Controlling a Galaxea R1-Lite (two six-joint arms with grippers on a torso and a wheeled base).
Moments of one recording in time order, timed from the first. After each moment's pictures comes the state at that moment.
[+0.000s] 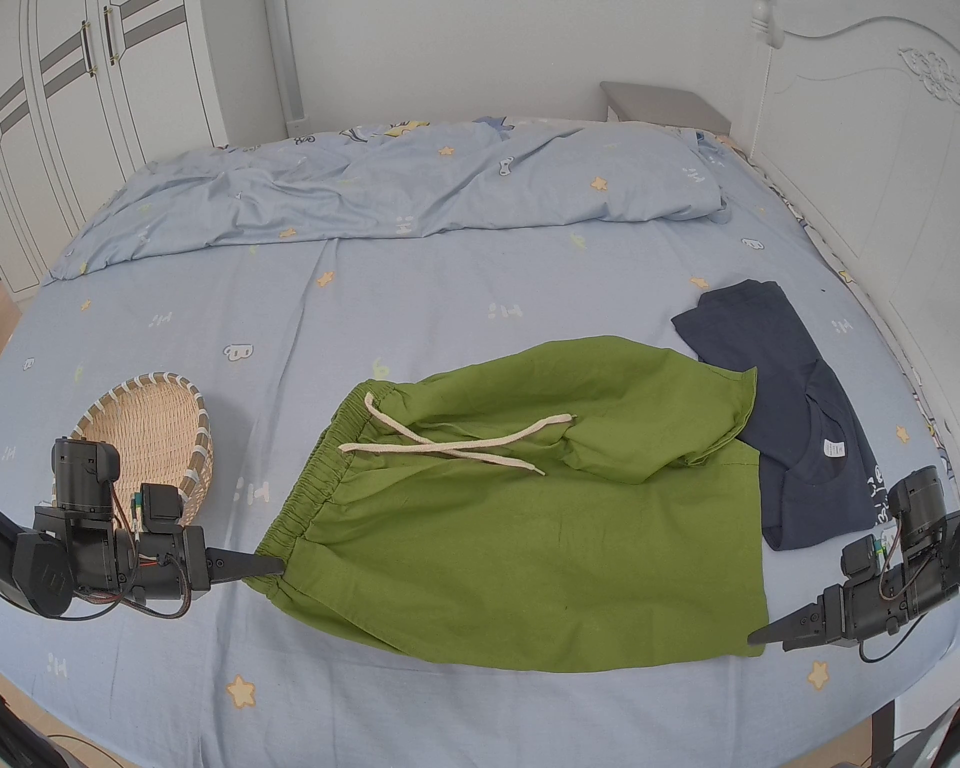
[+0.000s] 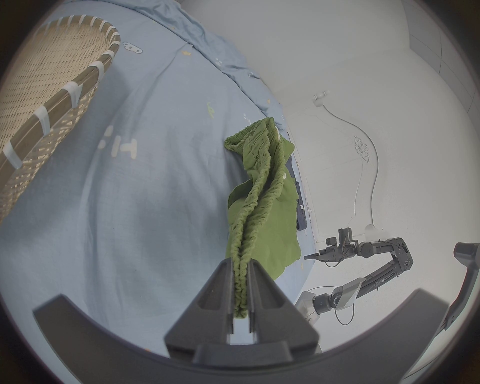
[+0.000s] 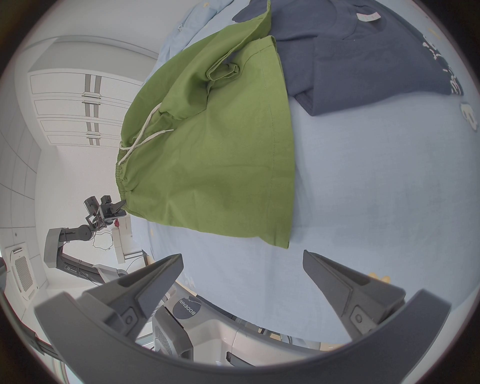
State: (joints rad) left arm 0.06 1.66 -0.46 -0.48 -0.88 -0.29; right arm -0.04 1.57 -0.44 0.06 0.67 0.10
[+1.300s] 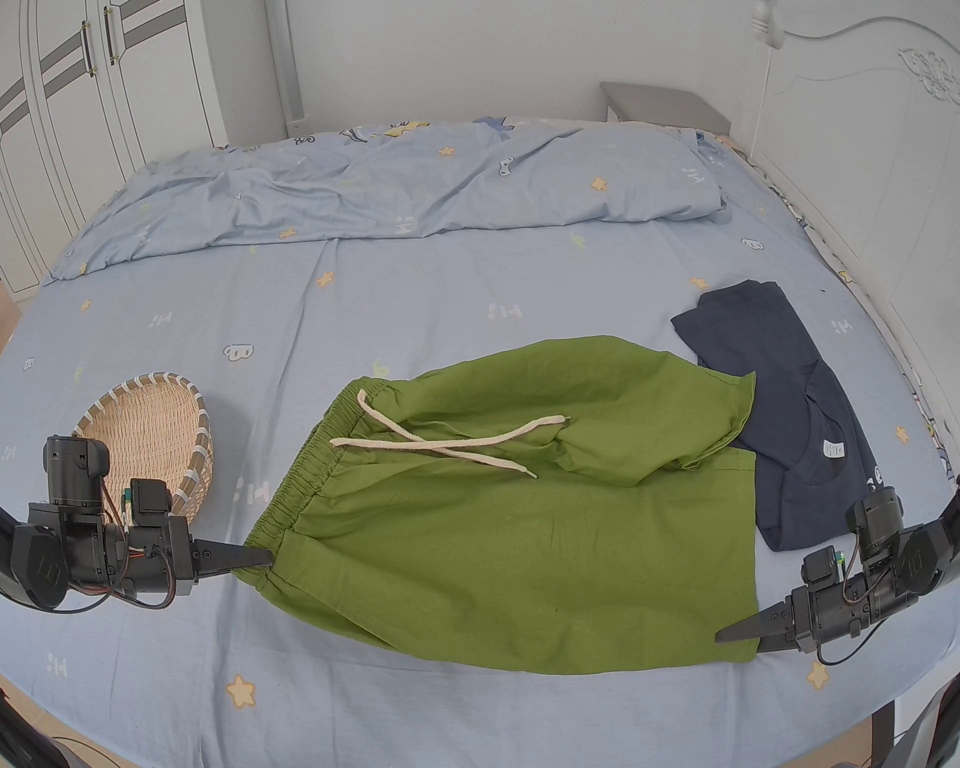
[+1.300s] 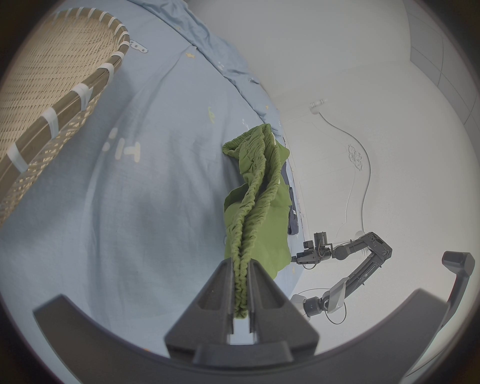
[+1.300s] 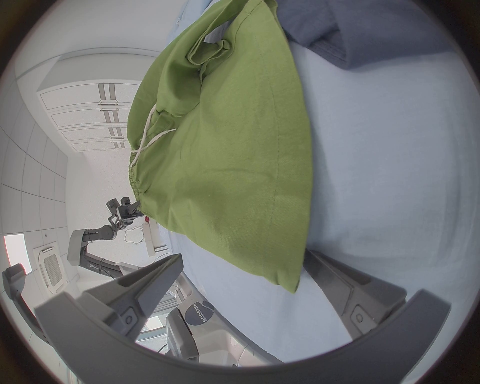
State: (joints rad) left arm 0.13 1.68 -0.48 -0.47 -0.98 -0.30; right arm -0.04 1.88 -0.42 -0.21 0.88 0.09
